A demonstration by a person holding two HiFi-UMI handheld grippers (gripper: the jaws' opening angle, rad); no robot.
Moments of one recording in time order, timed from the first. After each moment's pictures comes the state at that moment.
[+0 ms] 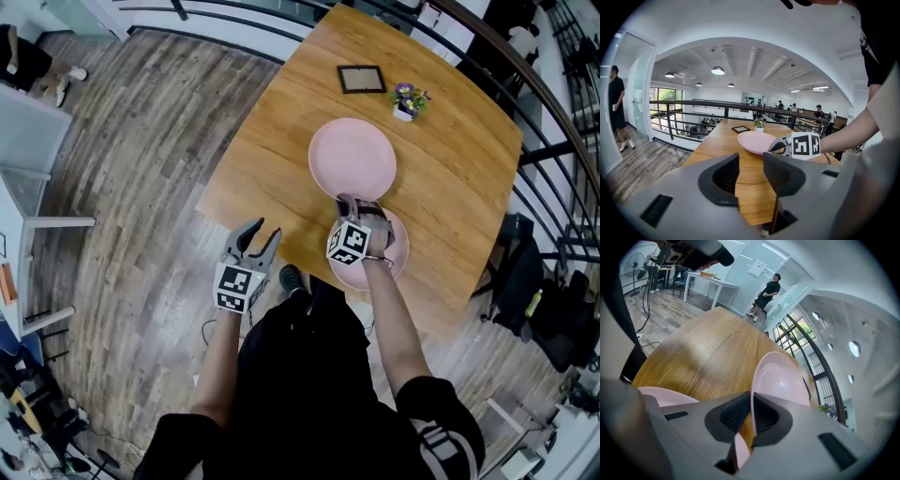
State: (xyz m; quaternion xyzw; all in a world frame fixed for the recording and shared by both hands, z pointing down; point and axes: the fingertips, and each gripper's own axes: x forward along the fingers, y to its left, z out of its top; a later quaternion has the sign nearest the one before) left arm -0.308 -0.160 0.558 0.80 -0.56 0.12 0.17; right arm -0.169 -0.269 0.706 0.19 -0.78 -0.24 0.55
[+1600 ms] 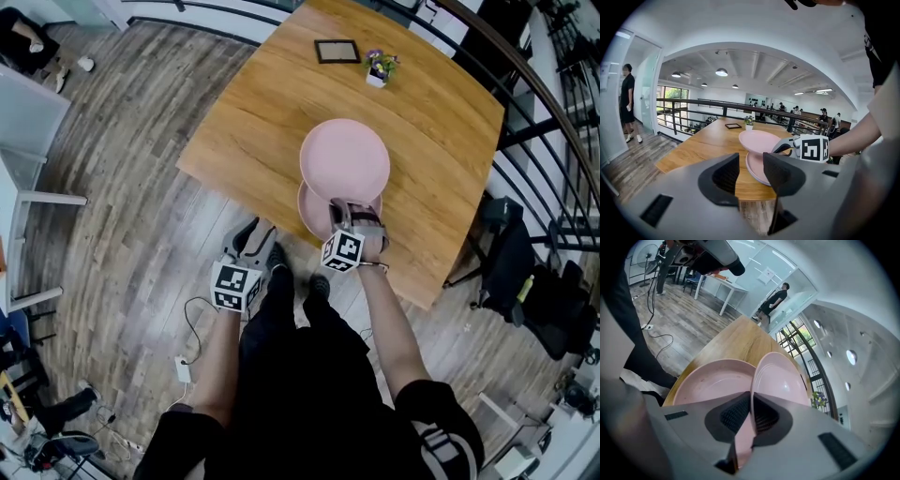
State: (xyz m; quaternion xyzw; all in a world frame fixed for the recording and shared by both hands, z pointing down) left arm -0.206 -0.050 0.554 0.78 -0.58 0.10 0.19; right arm -0.070 -0.147 0.684 0.18 -0.77 -0.28 0.54
